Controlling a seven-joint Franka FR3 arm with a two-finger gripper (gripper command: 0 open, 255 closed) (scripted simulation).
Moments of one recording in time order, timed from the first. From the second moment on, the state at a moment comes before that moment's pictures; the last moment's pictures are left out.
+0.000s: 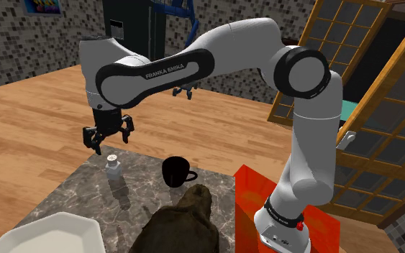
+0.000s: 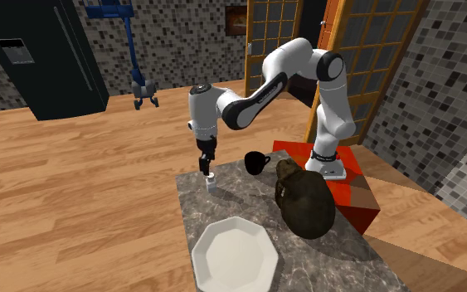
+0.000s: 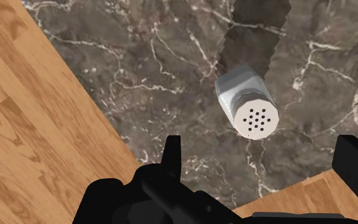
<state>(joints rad) 0.21 0.35 0.39 -1.67 -0.14 1.97 0.67</state>
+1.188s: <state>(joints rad) 0.23 0.42 0.38 -1.69 -0.17 2.06 0.69</state>
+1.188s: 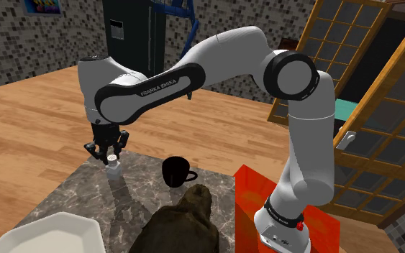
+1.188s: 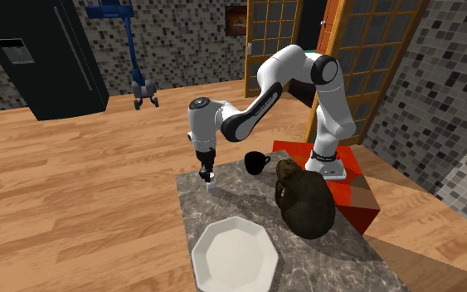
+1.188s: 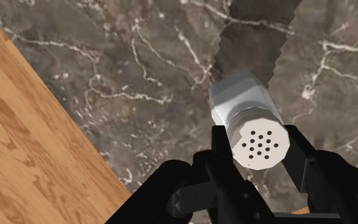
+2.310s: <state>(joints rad) 0.23 0.38 0.39 -1.62 -0.15 1.95 0.68</state>
